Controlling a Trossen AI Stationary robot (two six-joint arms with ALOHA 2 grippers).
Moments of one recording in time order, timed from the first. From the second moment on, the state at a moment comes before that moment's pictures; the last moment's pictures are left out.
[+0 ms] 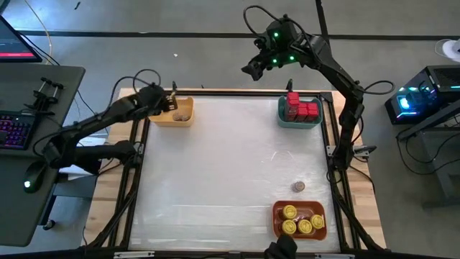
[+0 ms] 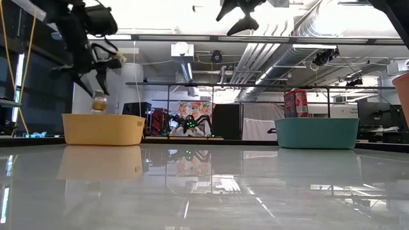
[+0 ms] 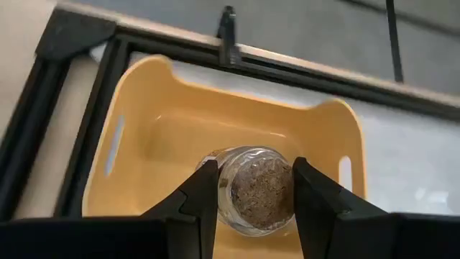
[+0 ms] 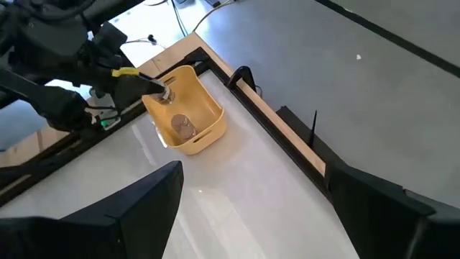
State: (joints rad) left arm 0.73 0.99 0.75 -0.73 -0.41 -0.88; right arm -0.59 1.89 2.35 -1.13 -0.17 0.15
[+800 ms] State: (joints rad) left arm 0.70 1.06 0.53 -0.47 -0.49 -1.18; right arm -0.59 1.89 2.35 -1.13 -0.17 0.10
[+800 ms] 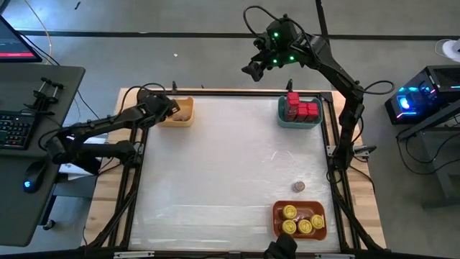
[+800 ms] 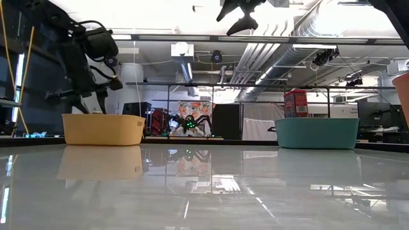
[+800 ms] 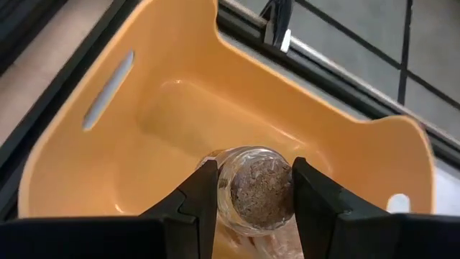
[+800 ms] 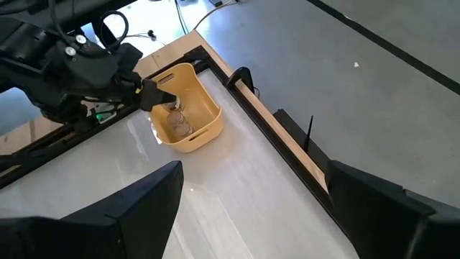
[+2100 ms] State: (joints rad) left arm 0.74 1.03 0.58 -0.55 -0.40 -1.06; right arm -0.59 1.89 2.35 -1.09 -0.17 0.09
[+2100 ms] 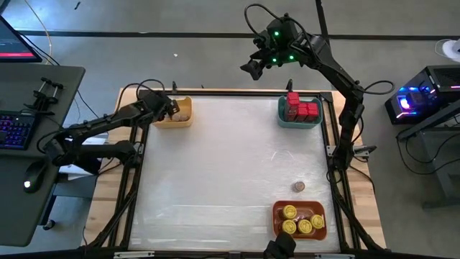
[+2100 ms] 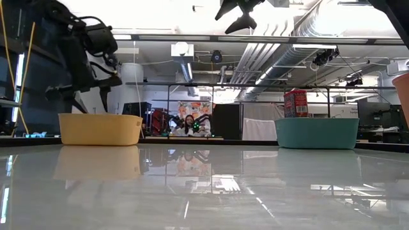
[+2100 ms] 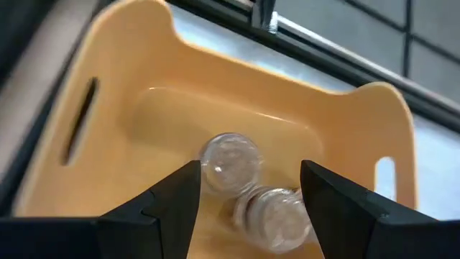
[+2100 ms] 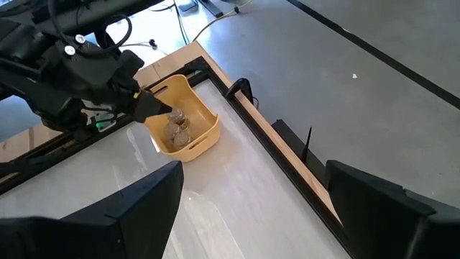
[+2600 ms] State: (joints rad) left arm 0.89 1.25 0.84 -0.71 -0.28 -0.62; right arm -0.59 1.89 2.35 -1.08 -0.17 0.09
